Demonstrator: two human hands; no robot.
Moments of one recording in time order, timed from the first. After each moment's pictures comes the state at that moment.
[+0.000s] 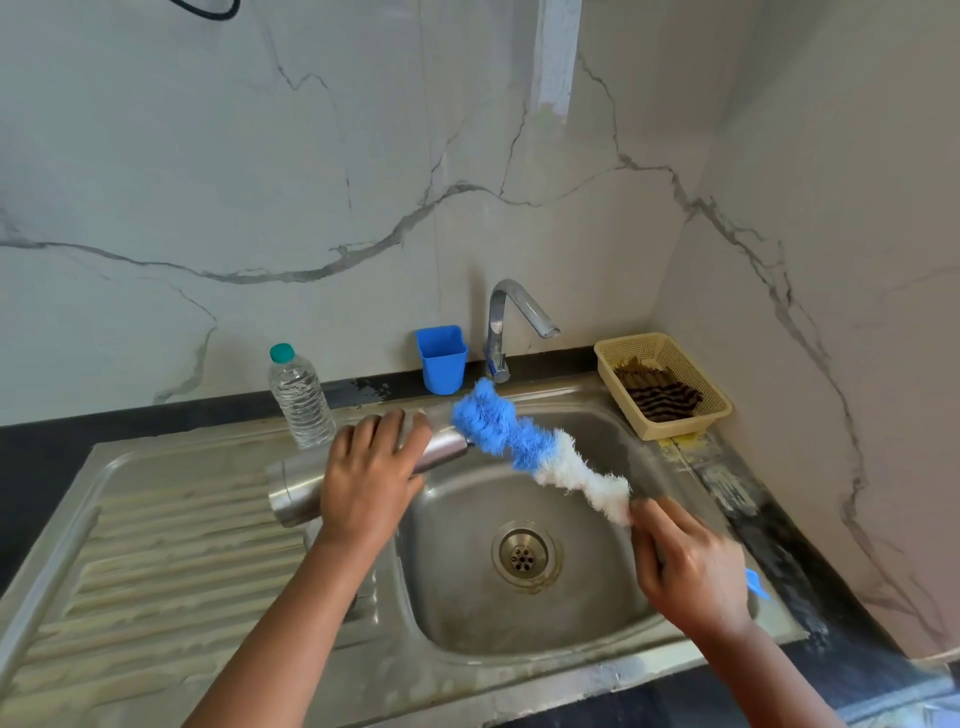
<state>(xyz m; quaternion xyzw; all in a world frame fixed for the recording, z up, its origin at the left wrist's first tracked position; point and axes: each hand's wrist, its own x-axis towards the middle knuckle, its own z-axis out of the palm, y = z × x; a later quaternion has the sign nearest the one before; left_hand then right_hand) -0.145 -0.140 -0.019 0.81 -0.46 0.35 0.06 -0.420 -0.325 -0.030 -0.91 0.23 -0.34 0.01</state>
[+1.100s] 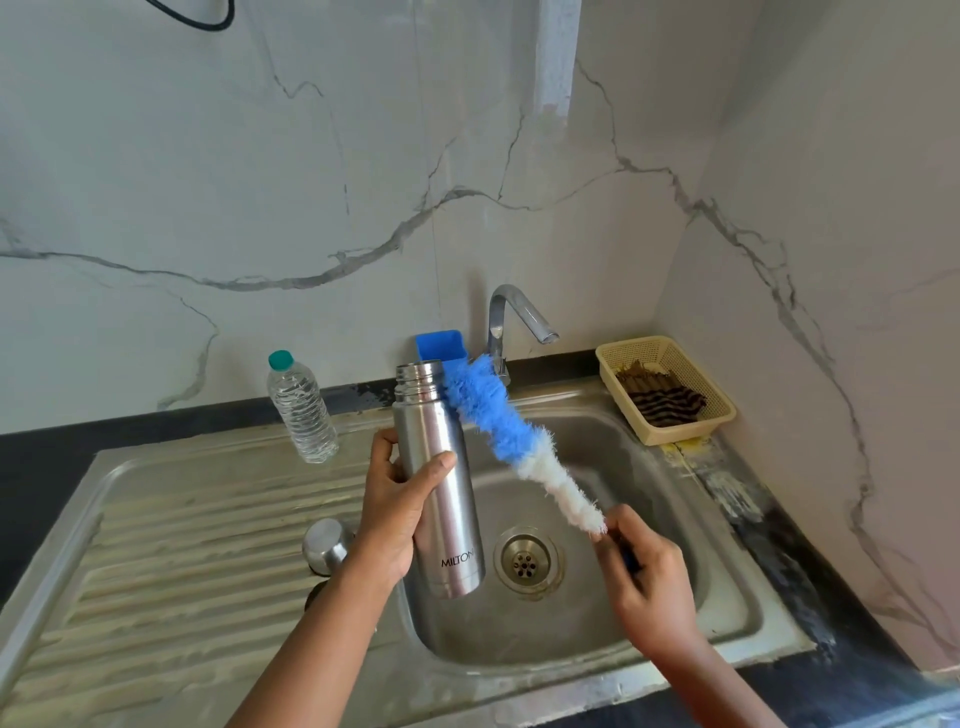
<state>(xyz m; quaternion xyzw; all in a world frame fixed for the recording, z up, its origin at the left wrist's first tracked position) -0.185 -0.160 -0.011 0.59 -0.13 -0.27 0.75 -0.400 -0.297 -0.040 -0.83 0.26 -0.32 0.39</state>
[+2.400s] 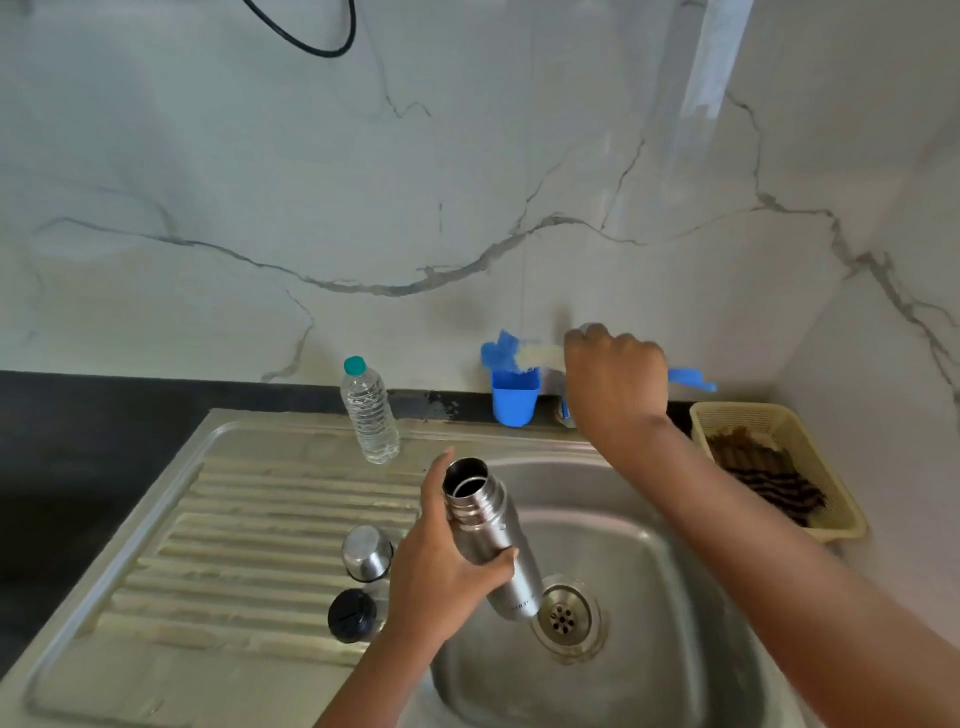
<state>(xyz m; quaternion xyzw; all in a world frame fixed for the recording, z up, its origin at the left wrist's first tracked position) -0.214 -0.168 -0.008 0.85 -0.20 -0.04 0.49 -0.197 -0.373 0.123 -0.96 0.20 -0.09 -0.18</state>
